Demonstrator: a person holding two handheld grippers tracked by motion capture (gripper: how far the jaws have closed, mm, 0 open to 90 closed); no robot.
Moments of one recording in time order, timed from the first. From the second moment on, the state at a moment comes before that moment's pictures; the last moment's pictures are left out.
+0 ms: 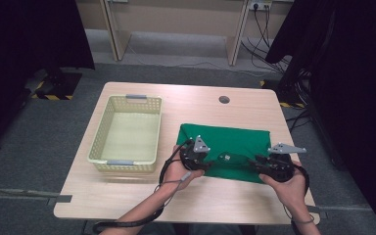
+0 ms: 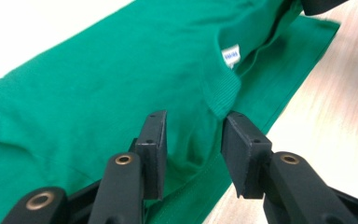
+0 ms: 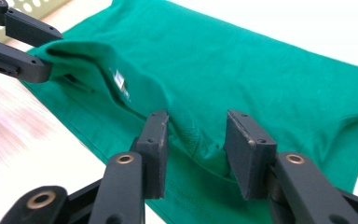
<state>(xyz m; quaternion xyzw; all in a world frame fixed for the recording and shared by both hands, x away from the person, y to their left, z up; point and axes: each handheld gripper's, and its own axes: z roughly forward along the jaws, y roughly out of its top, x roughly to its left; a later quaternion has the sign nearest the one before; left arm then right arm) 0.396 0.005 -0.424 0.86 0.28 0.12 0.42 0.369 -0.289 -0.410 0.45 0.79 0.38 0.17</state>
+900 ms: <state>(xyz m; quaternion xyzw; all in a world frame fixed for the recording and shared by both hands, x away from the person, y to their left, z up) 0.414 -0.010 -0.451 0.88 0.31 0.13 0.35 0.390 -0.285 -0.439 0.49 0.80 0.32 0.14</state>
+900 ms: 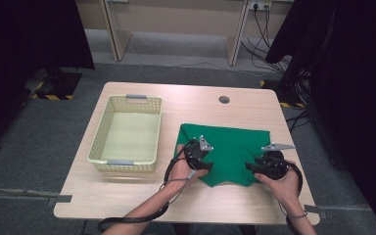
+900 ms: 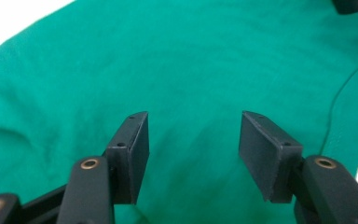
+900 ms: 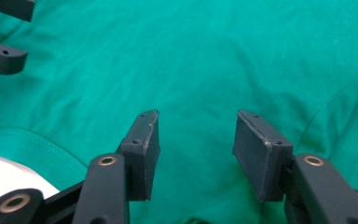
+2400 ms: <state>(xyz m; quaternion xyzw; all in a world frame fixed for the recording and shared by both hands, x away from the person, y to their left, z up) 0.415 0.003 -0.461 0.88 0.32 0.14 0.33 0.380 -0.312 -0.450 0.51 0.79 0.29 0.14</state>
